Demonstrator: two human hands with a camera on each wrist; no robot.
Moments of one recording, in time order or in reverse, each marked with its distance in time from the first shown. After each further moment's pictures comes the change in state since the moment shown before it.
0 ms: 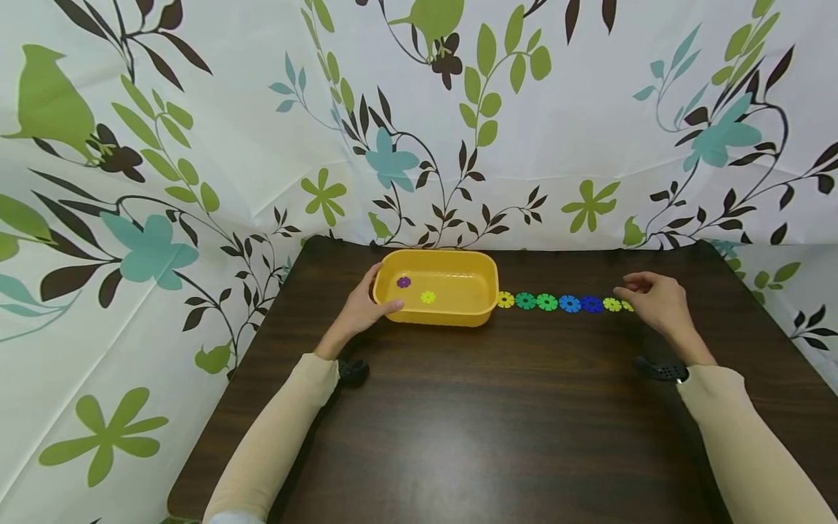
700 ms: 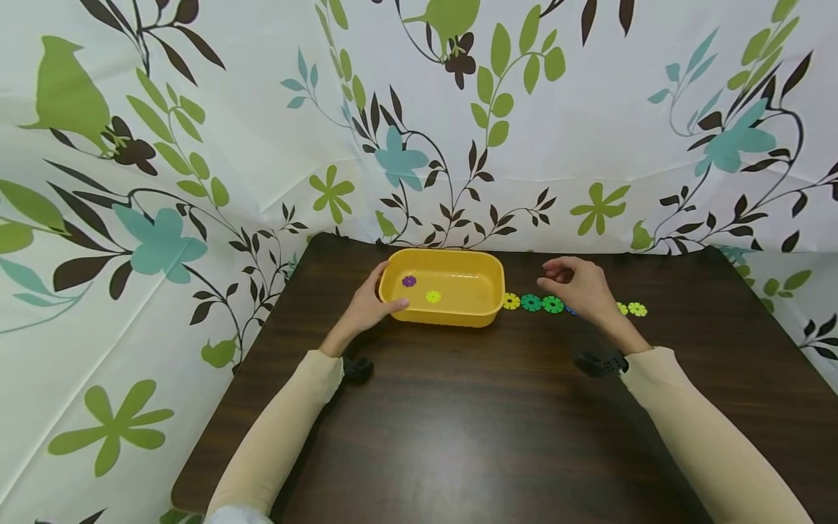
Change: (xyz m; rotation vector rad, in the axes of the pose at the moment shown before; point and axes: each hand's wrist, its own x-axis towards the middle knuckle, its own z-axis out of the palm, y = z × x) left_hand 0.002 -0.002 0.000 -0.013 0.000 -0.004; right_hand 0.001 -0.126 0.050 0.137 -0.112 -0.230
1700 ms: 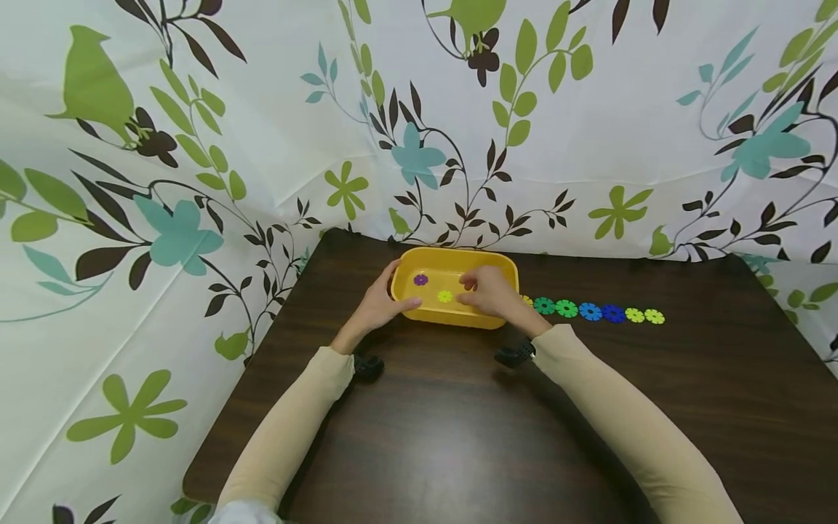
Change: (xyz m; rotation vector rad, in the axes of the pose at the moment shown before) left_hand -0.001 0.000 -0.001 -0.023 0.005 0.012; right_hand 0.051 -0.088 0.122 -0.085 -0.364 -0.164
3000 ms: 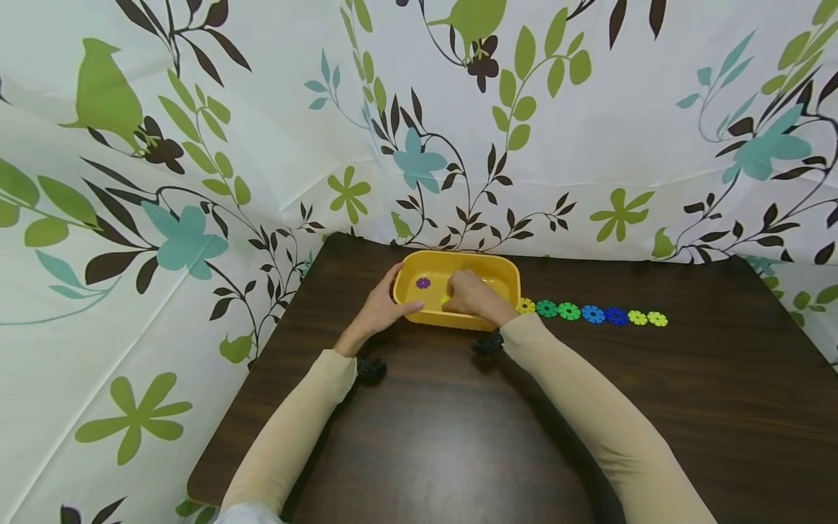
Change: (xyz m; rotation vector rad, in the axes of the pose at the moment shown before) left_hand 0.000 0.002 0.002 -0.005 0.004 -0.009; right_hand 0.063 0.012 0.043 -0.061 -0.217 0.075
